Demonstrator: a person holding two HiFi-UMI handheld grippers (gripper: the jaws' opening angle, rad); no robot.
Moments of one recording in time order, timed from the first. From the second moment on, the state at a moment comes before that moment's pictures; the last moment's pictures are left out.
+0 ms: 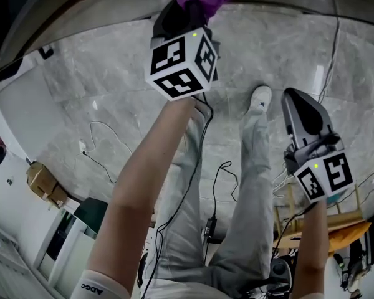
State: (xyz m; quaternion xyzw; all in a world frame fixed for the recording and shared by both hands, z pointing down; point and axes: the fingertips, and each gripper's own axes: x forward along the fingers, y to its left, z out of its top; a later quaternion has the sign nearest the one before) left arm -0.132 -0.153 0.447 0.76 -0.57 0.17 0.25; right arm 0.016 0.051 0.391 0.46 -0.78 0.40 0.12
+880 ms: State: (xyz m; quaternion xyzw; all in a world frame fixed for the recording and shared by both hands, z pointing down) left arm -0.409 -0.185 0.447 0.71 -0.64 0.22 0.21; right arm -0.173 -0.001 0.391 0.42 -0.81 0.39 0.10
